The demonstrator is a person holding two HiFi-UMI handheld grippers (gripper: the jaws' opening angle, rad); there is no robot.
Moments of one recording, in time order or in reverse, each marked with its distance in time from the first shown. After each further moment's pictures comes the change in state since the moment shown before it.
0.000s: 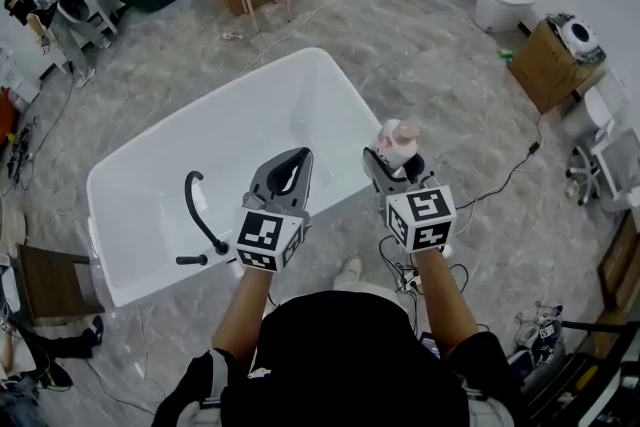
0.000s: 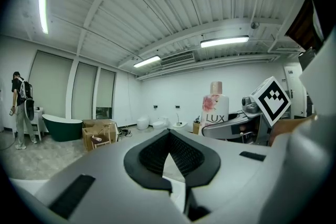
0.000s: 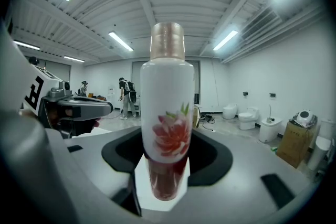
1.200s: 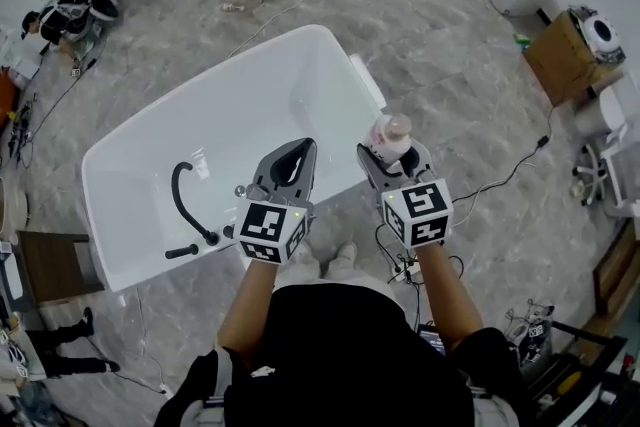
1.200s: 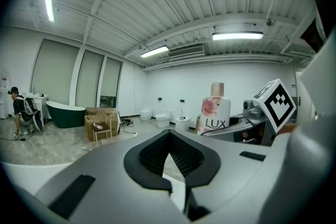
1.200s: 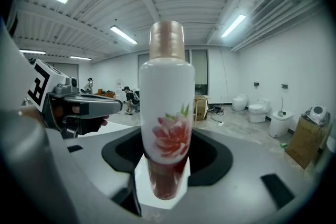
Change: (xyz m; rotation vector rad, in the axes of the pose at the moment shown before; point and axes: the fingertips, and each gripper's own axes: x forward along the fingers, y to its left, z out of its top) left arm 0.094 0.022 -0.031 -0.086 0.084 0.049; right arm 0.077 -0.047 -0.026 0.005 0.100 0.115
